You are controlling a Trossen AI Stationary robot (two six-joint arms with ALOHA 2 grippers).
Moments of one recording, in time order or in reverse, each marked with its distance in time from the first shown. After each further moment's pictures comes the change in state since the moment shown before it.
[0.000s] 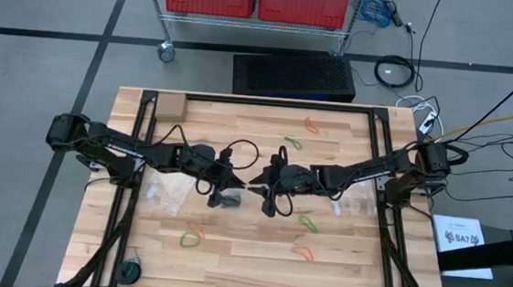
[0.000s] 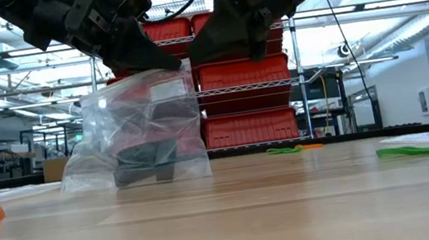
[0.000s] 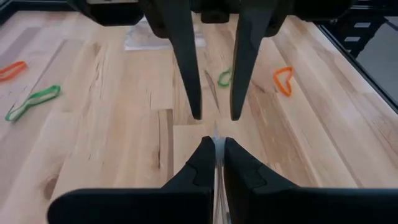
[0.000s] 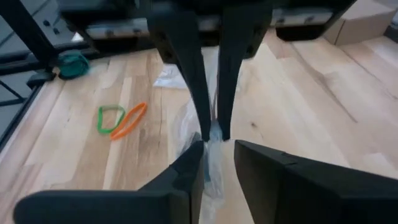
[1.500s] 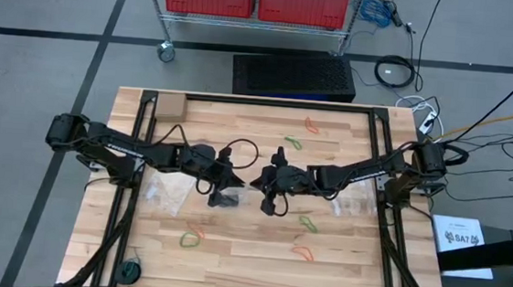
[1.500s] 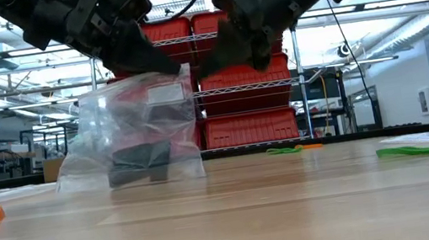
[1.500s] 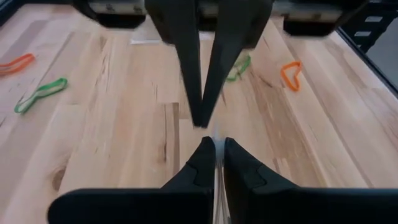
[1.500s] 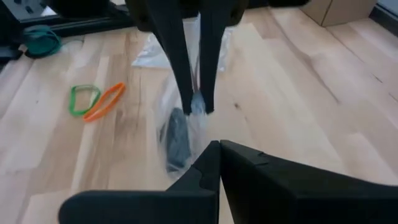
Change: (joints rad) left arm 0.000 -0.002 0.002 -0.027 -0.021 0.000; right arm -0.011 0.026 -0.002 -0.049 0.034 -0.016
